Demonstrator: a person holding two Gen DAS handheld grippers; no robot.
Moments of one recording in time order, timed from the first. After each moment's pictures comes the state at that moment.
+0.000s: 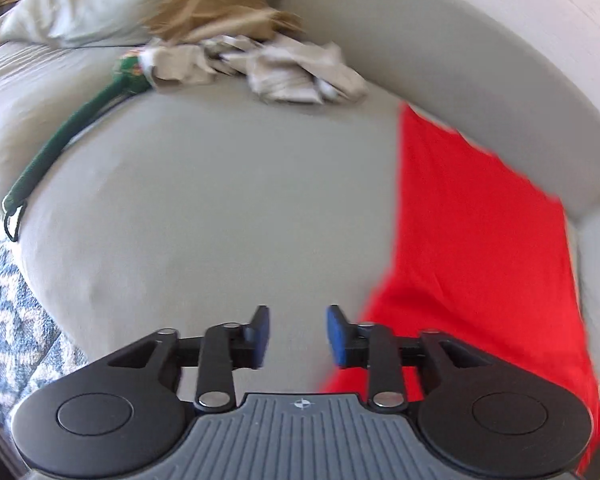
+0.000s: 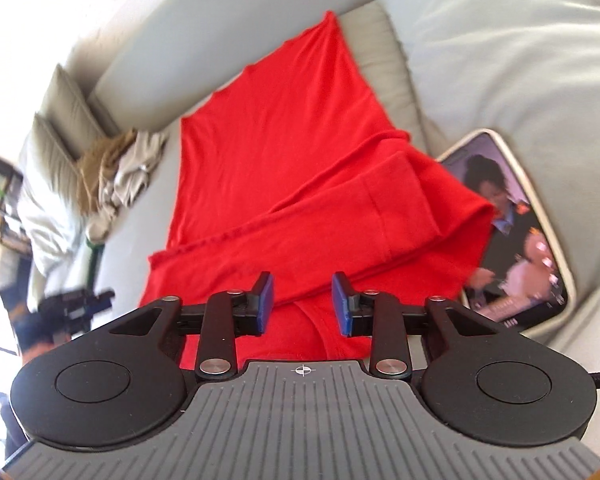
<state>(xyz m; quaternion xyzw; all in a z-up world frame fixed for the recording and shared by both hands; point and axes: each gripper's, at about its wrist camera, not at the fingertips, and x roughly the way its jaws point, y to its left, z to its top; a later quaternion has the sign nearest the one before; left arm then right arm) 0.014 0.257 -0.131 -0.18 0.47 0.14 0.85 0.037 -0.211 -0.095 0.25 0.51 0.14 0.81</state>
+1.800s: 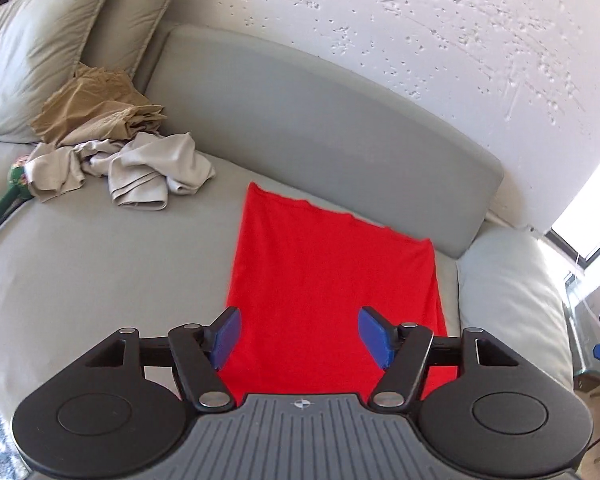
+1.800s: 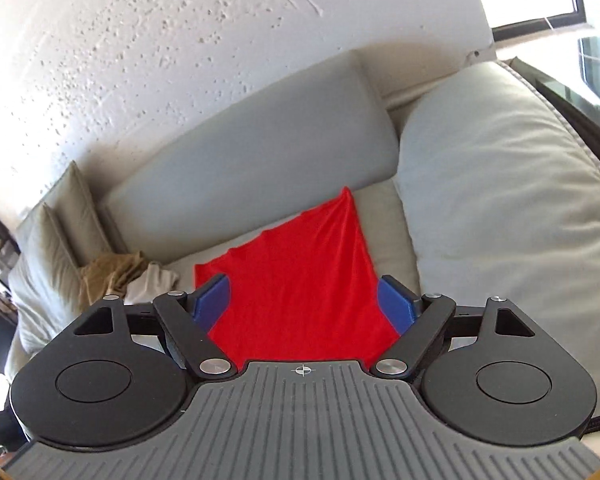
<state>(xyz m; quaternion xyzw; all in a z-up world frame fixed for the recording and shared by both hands) 0.097 0.202 -0.046 -0.21 0.36 0.05 0.91 0.122 -0.208 0.035 0.21 0.35 0.10 0.91</state>
